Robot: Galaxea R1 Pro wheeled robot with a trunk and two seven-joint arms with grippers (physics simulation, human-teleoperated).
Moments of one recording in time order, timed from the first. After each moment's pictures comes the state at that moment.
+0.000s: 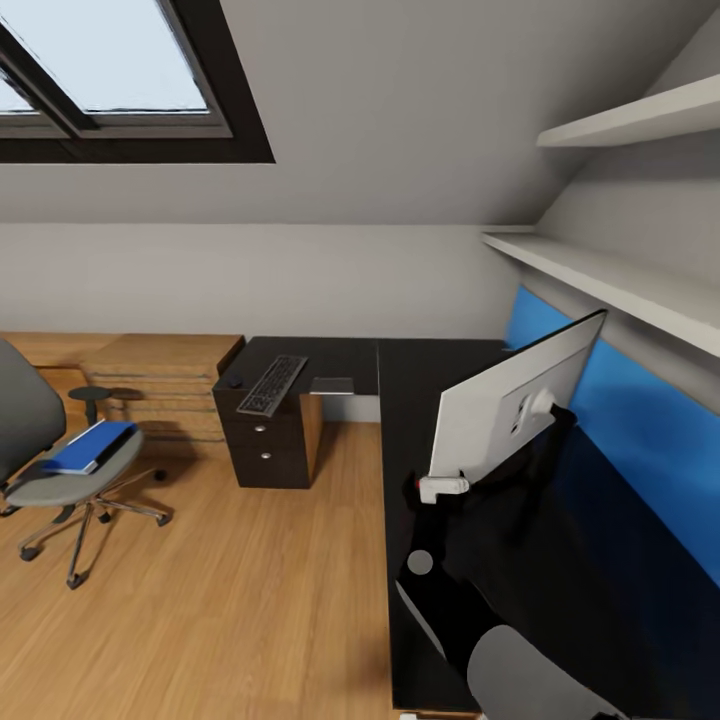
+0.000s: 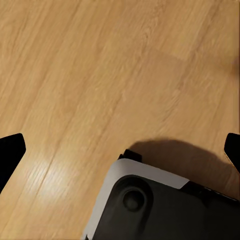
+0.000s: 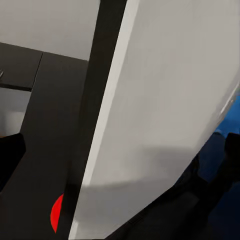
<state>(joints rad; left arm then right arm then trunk) 0.00 0.11 -0.18 -0.42 0.55 -0.24 0.09 -0.66 0.17 0.44 -0.58 0.09 -0.24 -0.79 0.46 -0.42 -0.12</state>
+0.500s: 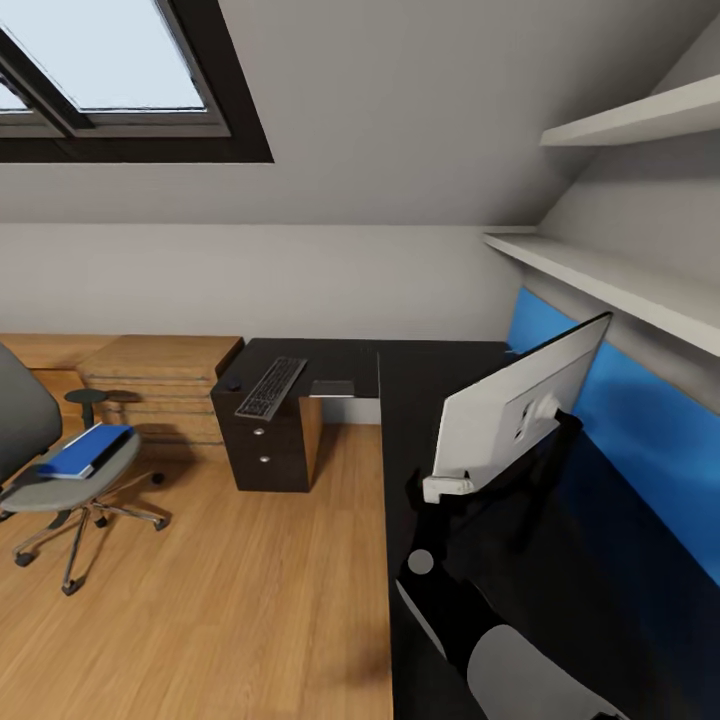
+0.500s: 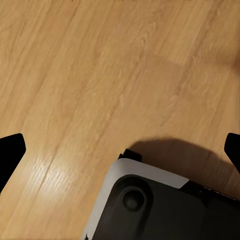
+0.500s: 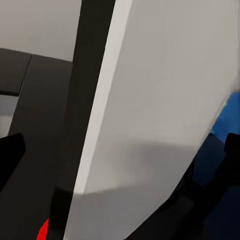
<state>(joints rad) 0.00 0.11 -0.18 -0.42 0.55 -0.24 0.09 -0.66 0.17 0.43 -0.58 0.09 -0.24 -0.83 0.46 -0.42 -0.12</state>
